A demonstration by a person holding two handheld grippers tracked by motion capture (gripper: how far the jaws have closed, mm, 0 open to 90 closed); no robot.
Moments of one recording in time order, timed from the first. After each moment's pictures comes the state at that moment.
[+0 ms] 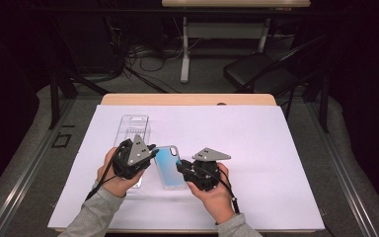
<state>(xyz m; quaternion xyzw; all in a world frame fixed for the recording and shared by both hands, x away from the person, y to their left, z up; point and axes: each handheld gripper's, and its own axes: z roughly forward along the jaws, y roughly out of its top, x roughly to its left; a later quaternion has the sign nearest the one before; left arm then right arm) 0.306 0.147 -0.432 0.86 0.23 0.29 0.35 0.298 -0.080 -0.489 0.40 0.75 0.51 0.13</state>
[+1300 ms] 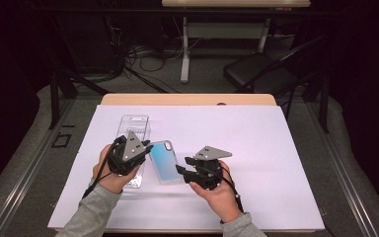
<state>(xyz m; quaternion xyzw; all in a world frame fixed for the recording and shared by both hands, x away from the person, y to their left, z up) 0.314 0.160 -0.431 0.85 0.25 0.31 0.35 0.302 -0.087 -0.484 0.37 0.77 0.50 0.13</state>
